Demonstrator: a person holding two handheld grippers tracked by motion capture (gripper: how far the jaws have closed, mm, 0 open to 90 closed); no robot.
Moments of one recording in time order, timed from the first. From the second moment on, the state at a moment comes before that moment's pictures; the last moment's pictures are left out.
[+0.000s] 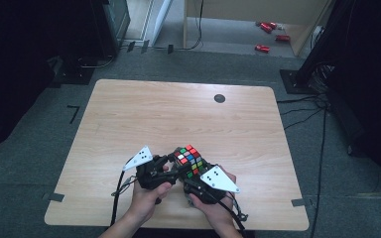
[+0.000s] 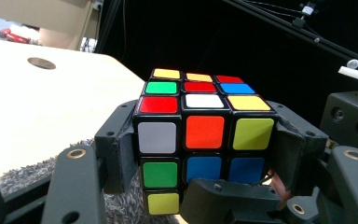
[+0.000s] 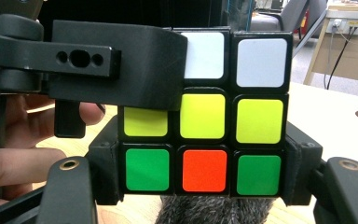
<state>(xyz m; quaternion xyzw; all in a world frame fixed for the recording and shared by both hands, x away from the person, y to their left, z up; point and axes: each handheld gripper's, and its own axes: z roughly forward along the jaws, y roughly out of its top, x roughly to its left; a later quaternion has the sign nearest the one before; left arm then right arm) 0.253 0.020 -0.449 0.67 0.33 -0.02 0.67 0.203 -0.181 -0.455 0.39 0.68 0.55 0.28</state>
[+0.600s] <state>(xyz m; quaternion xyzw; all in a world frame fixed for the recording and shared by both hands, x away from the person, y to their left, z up) 0.262 0.026 -0.453 0.67 0.30 -0.06 0.68 0.200 -0.193 -0.453 0.36 0.70 0.54 0.28</state>
